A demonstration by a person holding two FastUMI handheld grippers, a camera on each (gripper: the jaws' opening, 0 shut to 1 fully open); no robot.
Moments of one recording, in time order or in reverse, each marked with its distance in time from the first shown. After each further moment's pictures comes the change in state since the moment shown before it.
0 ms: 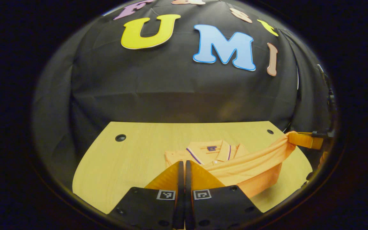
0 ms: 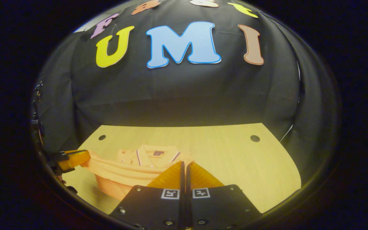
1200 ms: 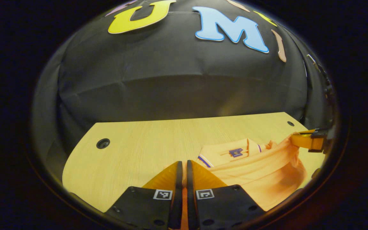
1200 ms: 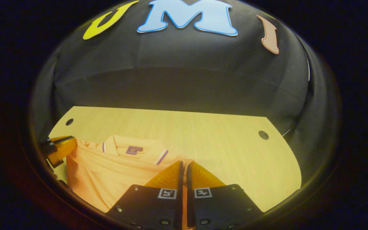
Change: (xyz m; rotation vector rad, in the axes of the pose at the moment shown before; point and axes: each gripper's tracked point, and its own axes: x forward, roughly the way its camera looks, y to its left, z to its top) left arm 0.142 0.029 -0.036 0.042 0.044 0.023; right arm 0.124 -0.004 -0.044 -0.089 0.153 -0.115
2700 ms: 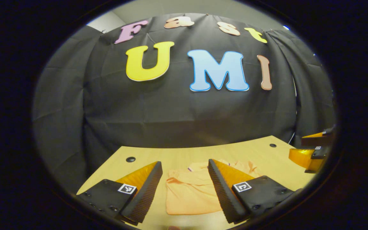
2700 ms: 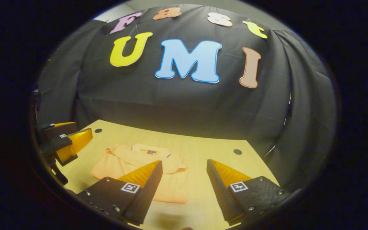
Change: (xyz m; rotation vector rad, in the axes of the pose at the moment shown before) left arm -0.248 -0.068 0.062 0.009 -0.323 0.097; right arm -0.228 -0.035 0.001 -0.063 -0.313 0.037
